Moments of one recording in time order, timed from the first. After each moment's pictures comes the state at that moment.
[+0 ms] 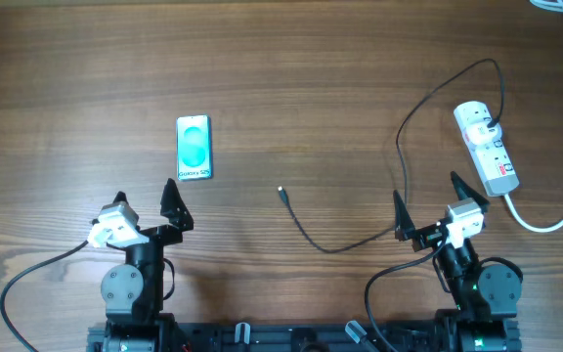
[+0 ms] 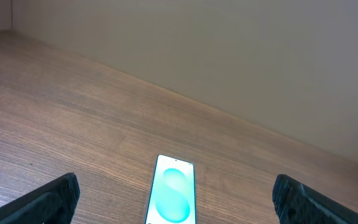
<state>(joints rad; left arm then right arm) -0.02 0.01 0.01 -0.06 -0.12 -0.37 0.01 0.01 0.01 0.02 -0.29 -0.10</state>
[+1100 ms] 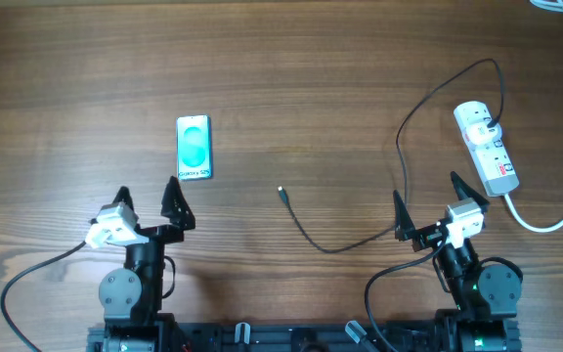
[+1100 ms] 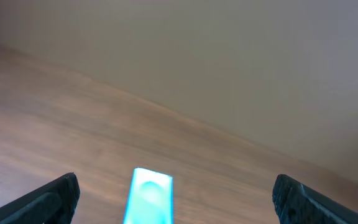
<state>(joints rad) -0.02 0.01 0.01 0.01 -0.05 -0.41 0.01 0.01 0.01 0.02 -0.29 -0.10</state>
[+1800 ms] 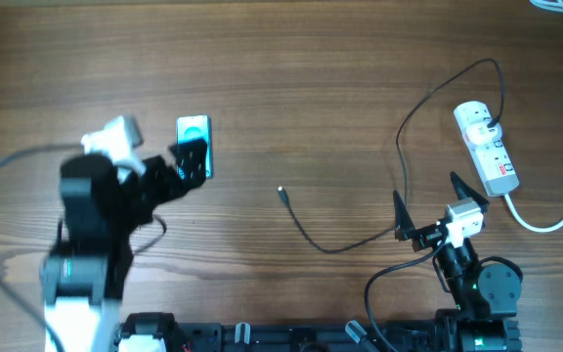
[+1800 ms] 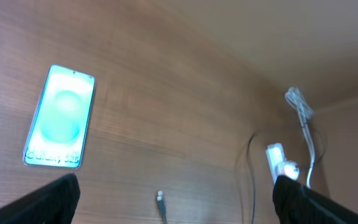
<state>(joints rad) -0.02 0.84 0.85 -0.60 0.34 -0.57 0.01 0.01 0.01 0.02 -0.29 -0.10</state>
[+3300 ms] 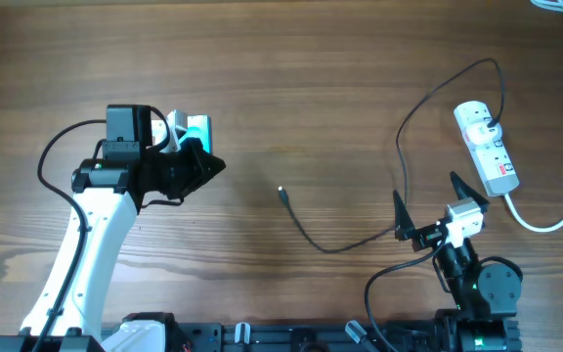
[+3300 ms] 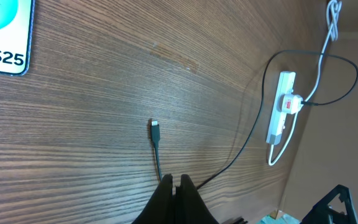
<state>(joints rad) -0.02 1.33 0.94 -0.72 0.63 -0.55 0.01 0.01 0.01 0.02 -0.29 -0.10</state>
